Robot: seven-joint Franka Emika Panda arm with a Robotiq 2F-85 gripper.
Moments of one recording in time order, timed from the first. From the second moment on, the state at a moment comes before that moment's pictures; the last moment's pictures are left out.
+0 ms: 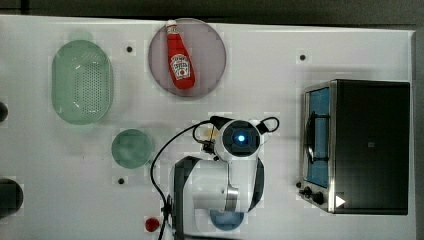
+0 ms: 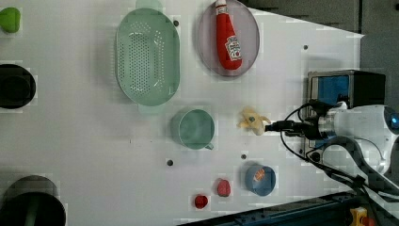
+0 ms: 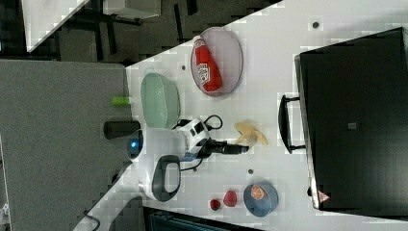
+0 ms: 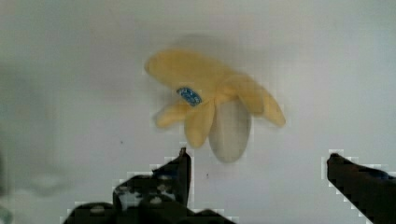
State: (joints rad) arm -0.03 0.14 -0.05 -2.47 0.00 0.91 -0.69
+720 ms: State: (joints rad) arm -0.02 0.41 -0.04 -2.46 -0.02 1.17 -0.77
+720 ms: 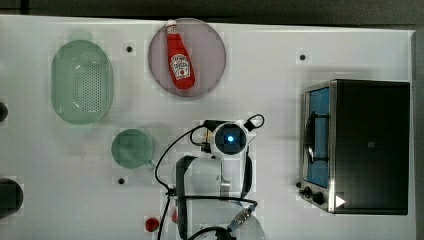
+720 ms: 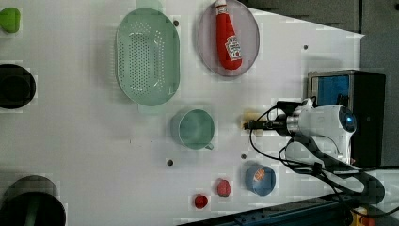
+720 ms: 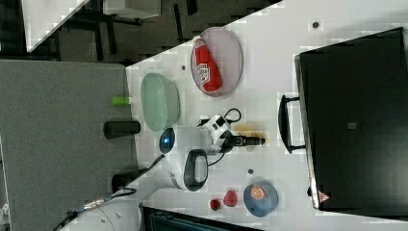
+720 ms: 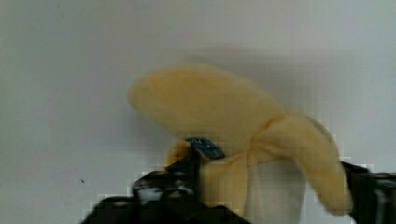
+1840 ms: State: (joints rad) arm -0.03 -0.05 -0.06 -2.47 -0.02 0.80 -0.79
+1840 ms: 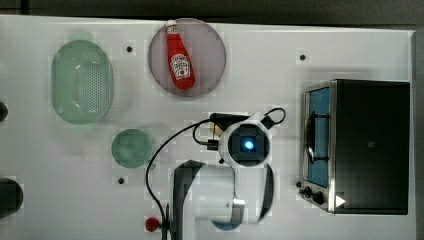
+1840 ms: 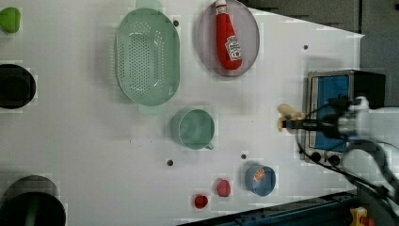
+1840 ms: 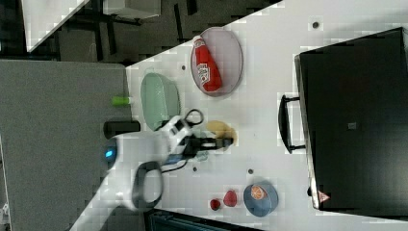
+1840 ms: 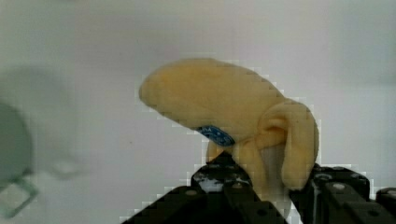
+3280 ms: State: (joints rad) arm 0.06 -0.11 0.43 -2.38 0.13 0.59 -0.19
